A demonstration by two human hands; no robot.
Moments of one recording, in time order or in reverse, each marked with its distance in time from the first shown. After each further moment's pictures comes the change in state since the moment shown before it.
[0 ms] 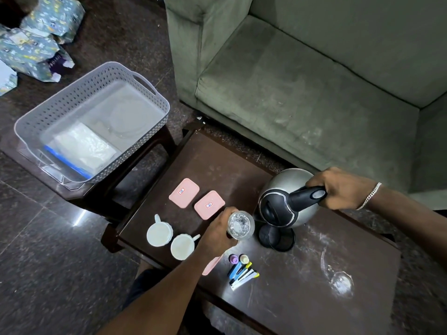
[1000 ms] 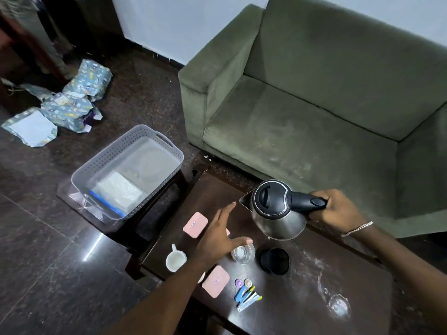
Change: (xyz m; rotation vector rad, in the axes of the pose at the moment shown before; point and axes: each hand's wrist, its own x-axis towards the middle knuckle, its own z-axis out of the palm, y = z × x) left_hand -0.009 0.119 -0.099 -0.025 0.088 0.107; right_hand -0.064 -0.061 -0.070 0.598 0.430 0.289
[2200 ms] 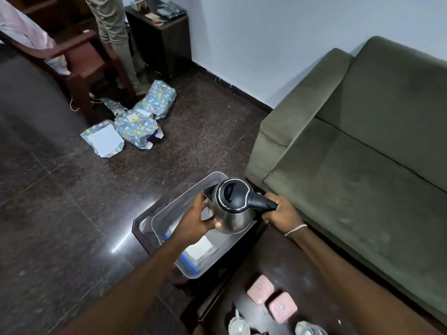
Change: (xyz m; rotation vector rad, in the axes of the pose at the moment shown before) left_hand 0.084 -0.058 -0.360 -0.187 0.210 -0.163; right_hand 0.279 -0.256 0.176 0.427 -0.136 -0.168
